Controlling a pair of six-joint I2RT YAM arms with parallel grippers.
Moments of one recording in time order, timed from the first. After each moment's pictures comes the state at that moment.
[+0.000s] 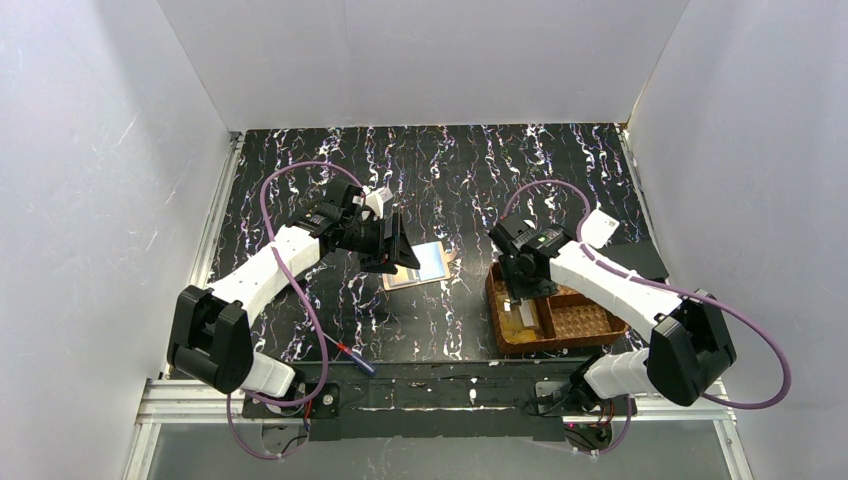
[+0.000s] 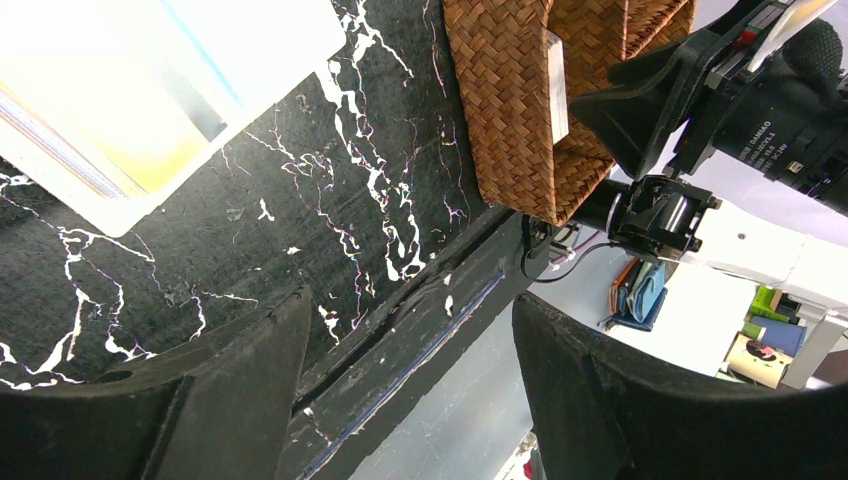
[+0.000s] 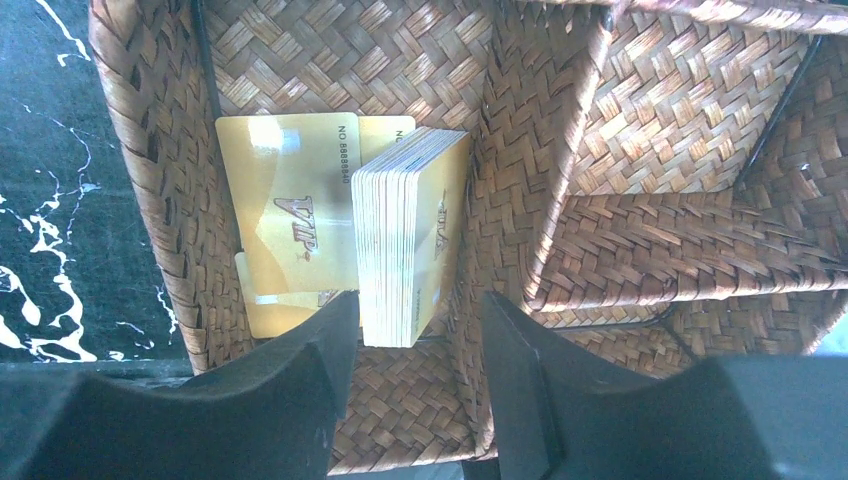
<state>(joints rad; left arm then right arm) -0.44 1.43 1.04 -0.58 0.64 -0.50 0.69 1.34 0.97 -1.01 0.27 0.42</state>
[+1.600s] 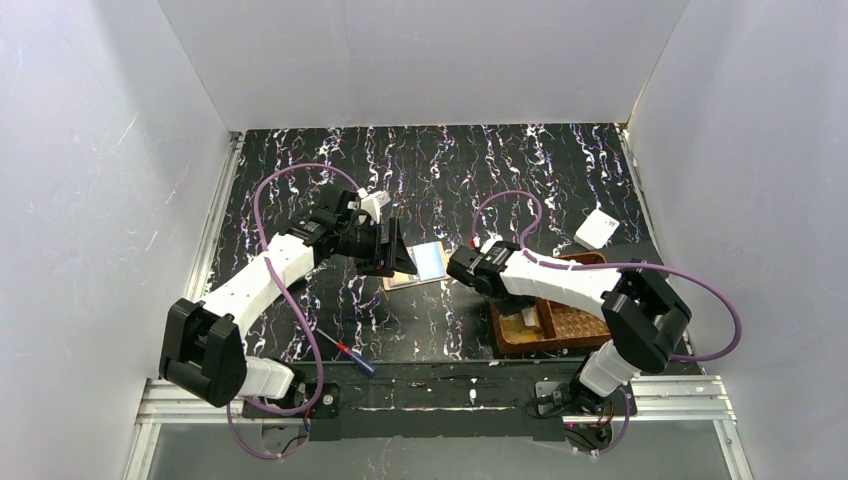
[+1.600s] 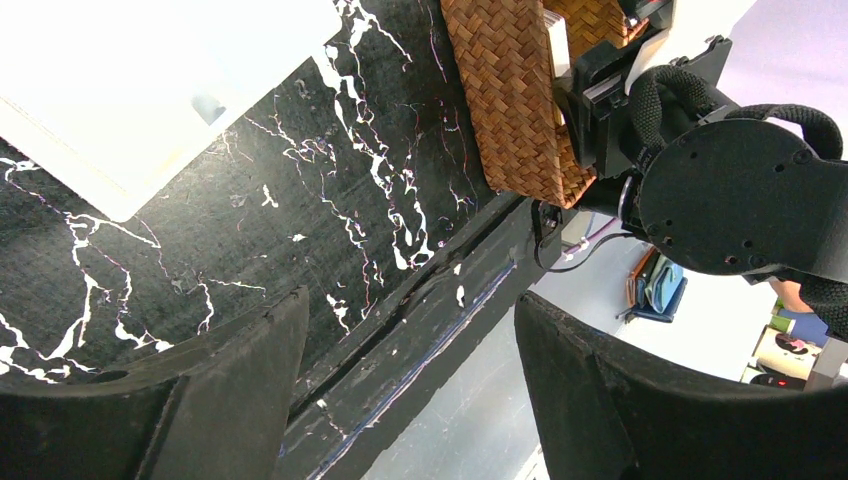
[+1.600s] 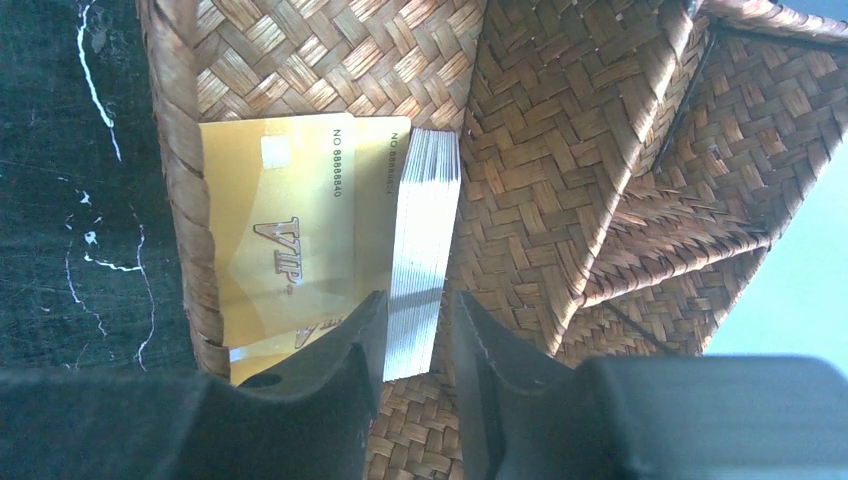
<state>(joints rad) -0.44 1.36 0.99 -0.59 0.64 -0.46 0.95 1.57 1.00 -1.08 0.56 0.59</state>
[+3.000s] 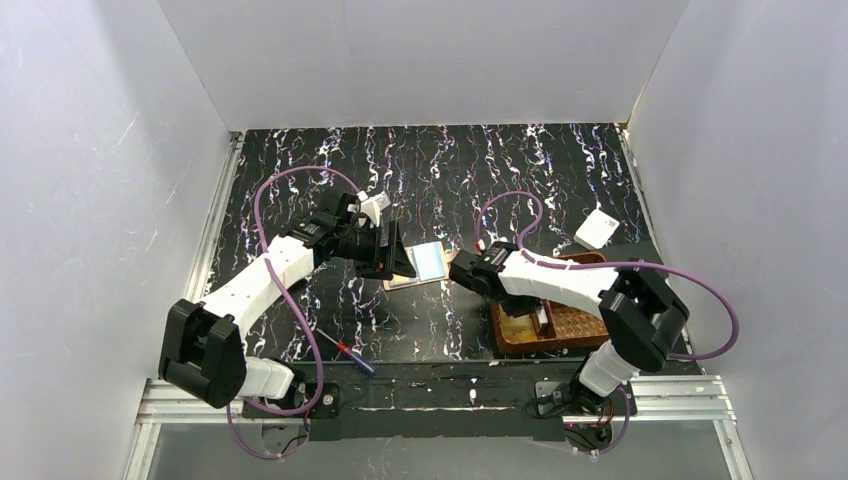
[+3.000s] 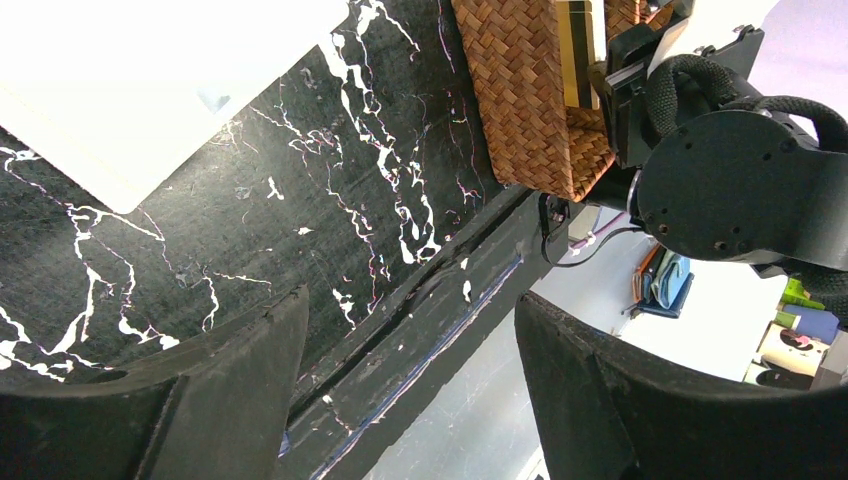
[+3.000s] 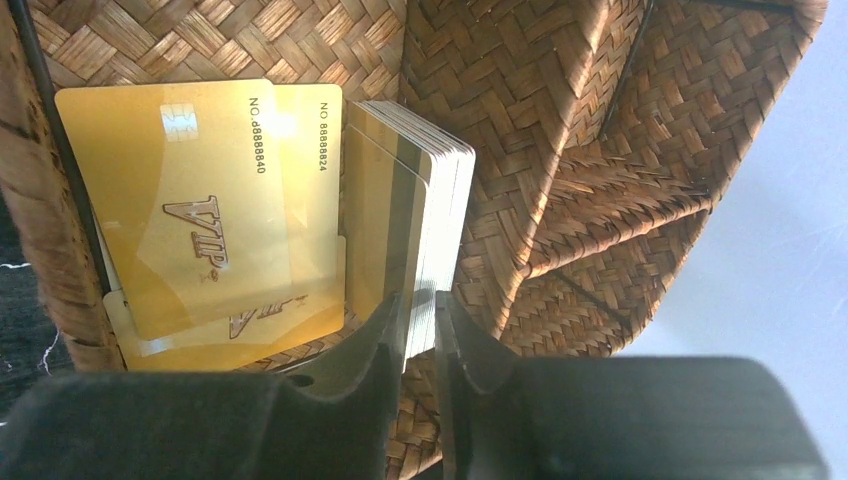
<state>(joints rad) -0.44 1.35 0.97 -0.58 0.64 -0.45 0.95 1.58 1.00 -1.18 0.62 0.62</state>
